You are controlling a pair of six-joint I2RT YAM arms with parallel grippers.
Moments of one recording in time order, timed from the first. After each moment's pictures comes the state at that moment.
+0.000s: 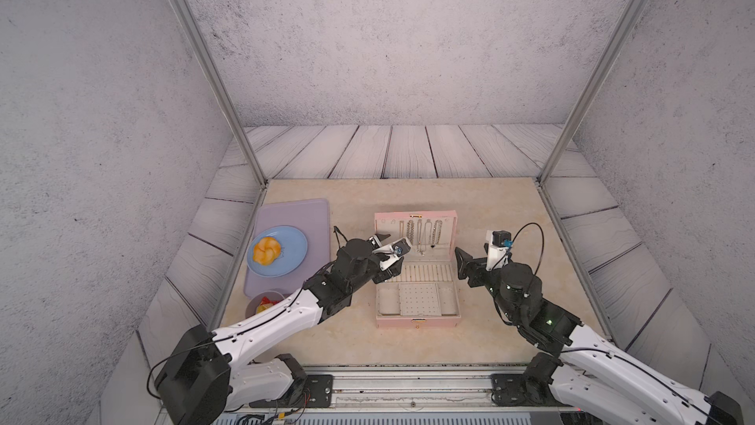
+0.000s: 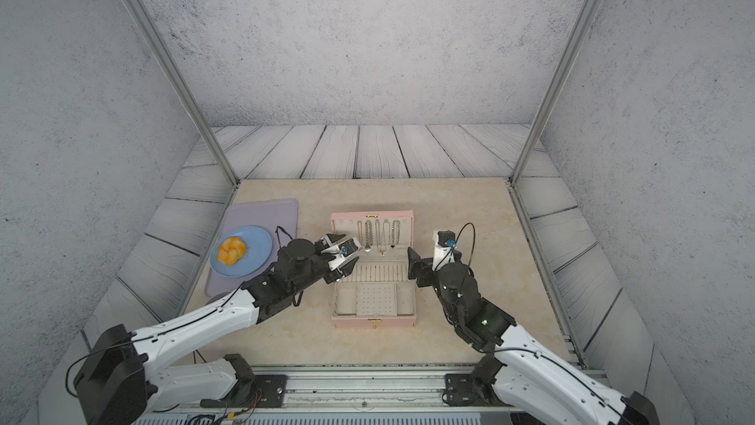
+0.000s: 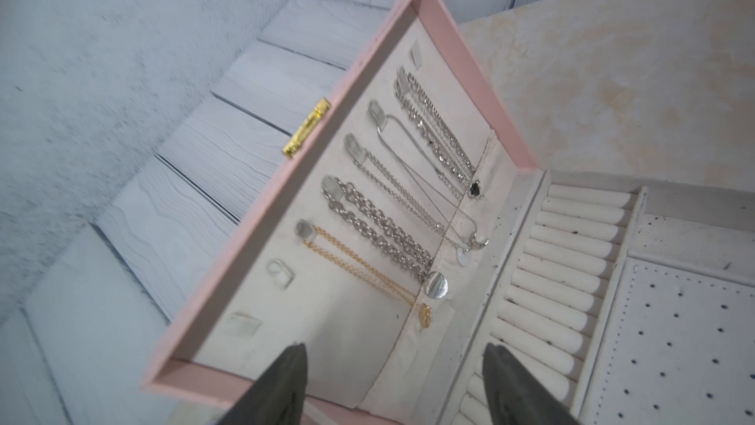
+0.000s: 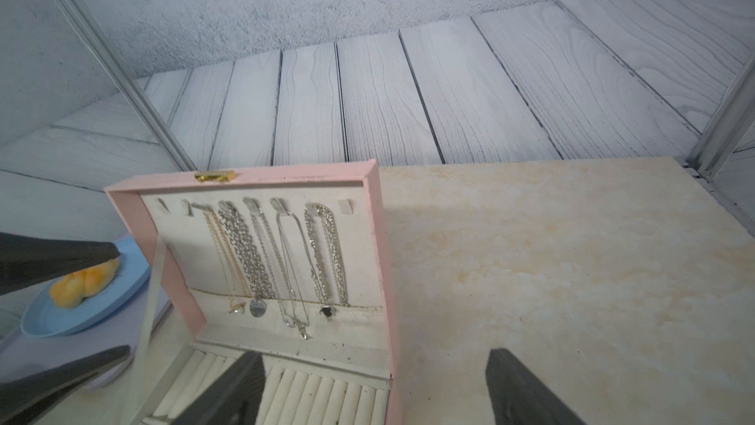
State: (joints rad) left arm -0.78 1.12 0.68 0.14 -0.05 0.52; right arm 0.74 0.71 0.52 -0.03 0.44 0.27
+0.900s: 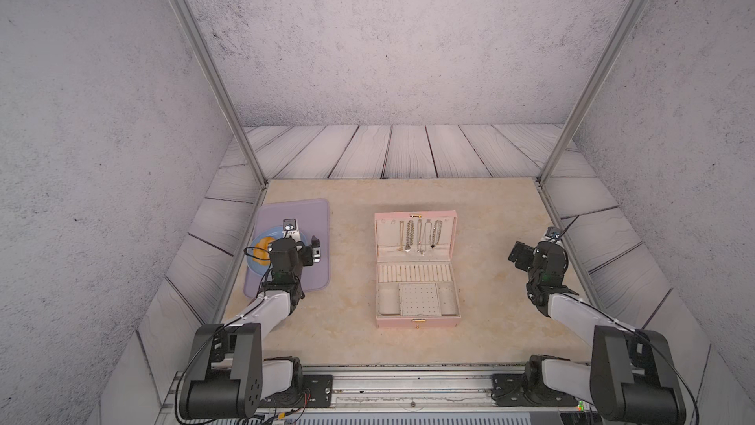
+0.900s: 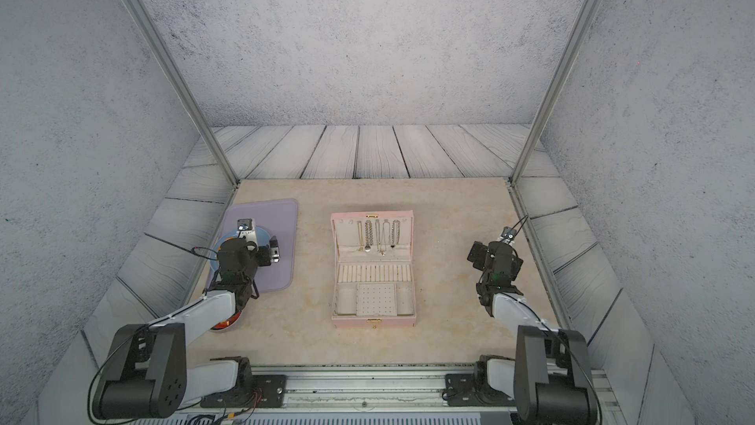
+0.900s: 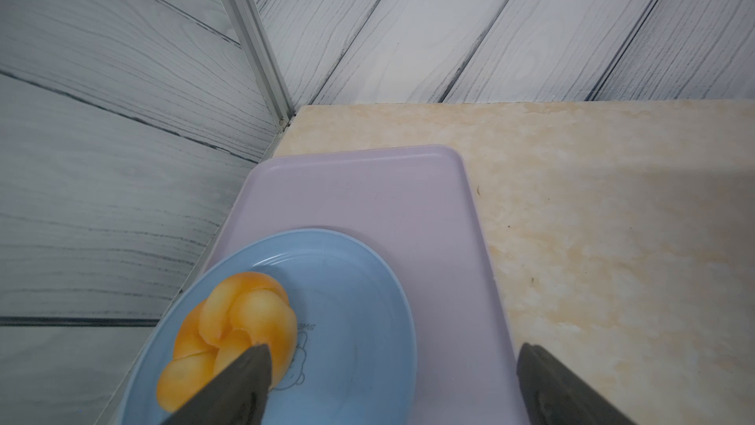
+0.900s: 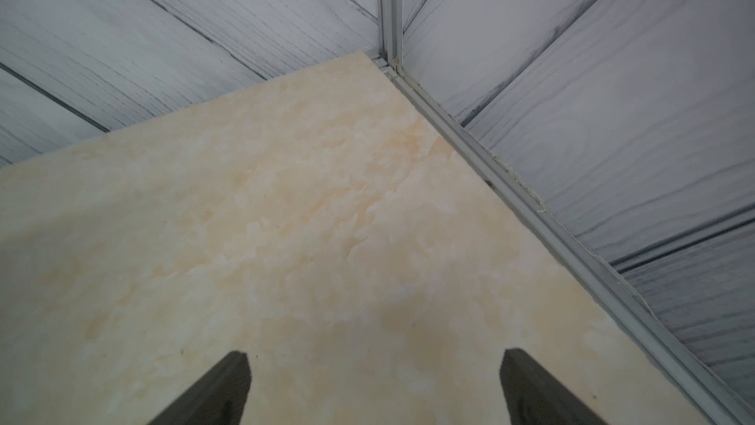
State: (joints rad) left arm -0.02 1.27 0.45 0.44 -0.11 0.01; right arm -0.08 1.28 0.38 0.41 0.24 0.21
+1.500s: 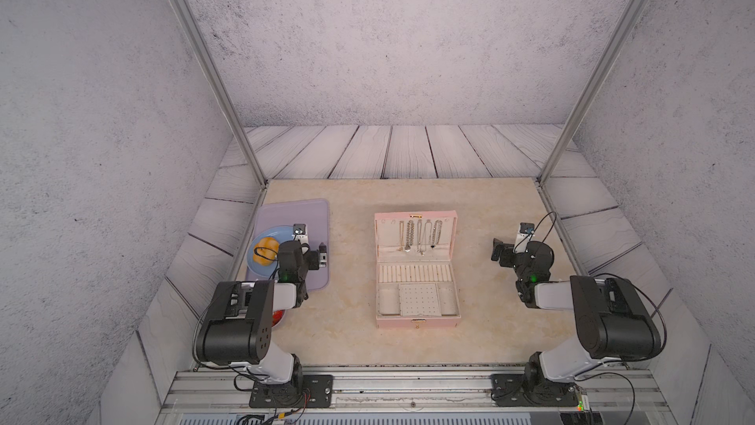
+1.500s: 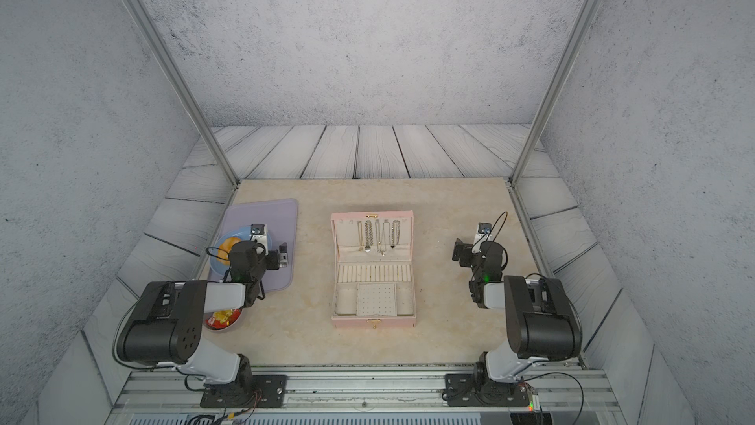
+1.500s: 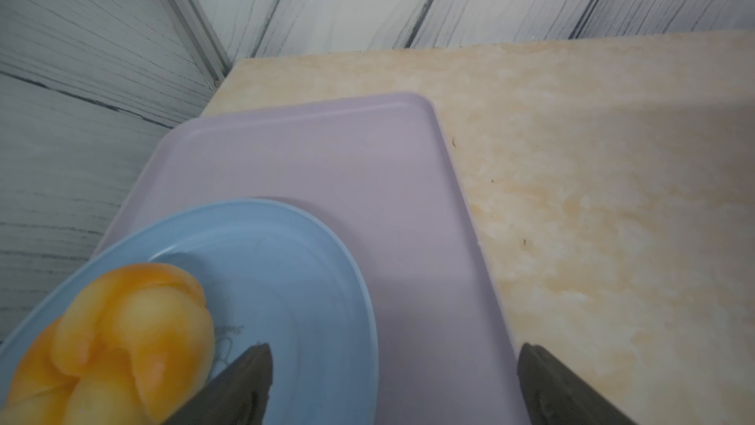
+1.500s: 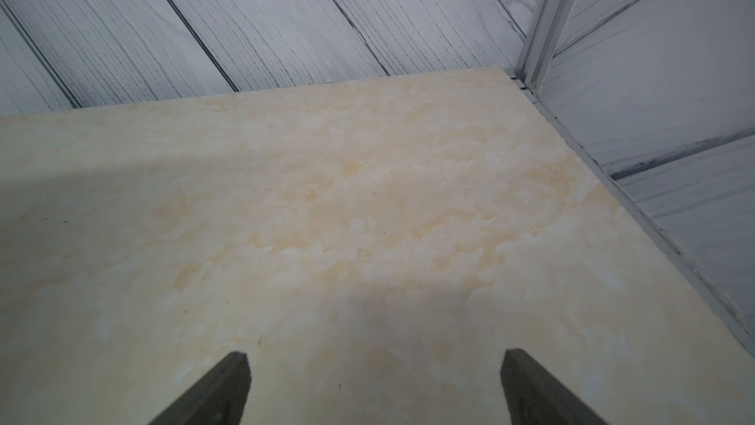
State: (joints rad) left arm 0.01 1.55 0.45 0.67 -0.03 0.04; right arm -0.04 1.56 0.41 0.76 -0.02 0.03
